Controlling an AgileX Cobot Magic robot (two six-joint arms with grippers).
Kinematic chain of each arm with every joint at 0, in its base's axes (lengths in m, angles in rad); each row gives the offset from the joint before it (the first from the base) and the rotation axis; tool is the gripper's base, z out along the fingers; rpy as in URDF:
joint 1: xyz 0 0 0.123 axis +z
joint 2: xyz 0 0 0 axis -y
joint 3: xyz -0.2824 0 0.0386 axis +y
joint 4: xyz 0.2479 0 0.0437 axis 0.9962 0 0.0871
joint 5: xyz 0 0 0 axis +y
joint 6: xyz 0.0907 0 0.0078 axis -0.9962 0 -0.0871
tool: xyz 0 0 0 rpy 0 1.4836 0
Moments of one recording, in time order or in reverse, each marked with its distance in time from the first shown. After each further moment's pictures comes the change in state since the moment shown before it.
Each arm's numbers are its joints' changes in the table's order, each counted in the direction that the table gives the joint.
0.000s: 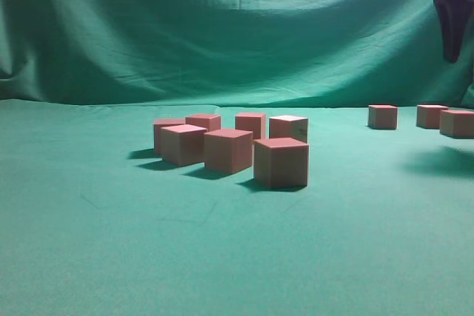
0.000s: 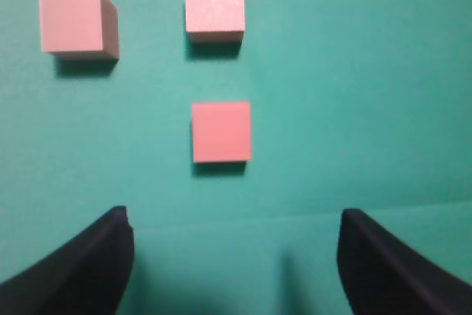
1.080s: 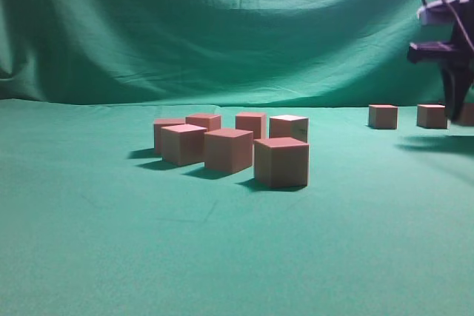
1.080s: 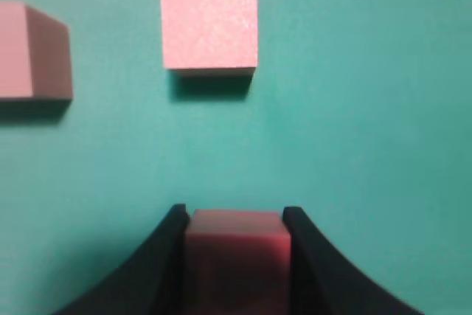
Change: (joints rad) left arm 0.000 0.000 0.000 0.000 0.000 0.000; right arm -0.016 -0.151 0.007 0.044 -0.158 0.042
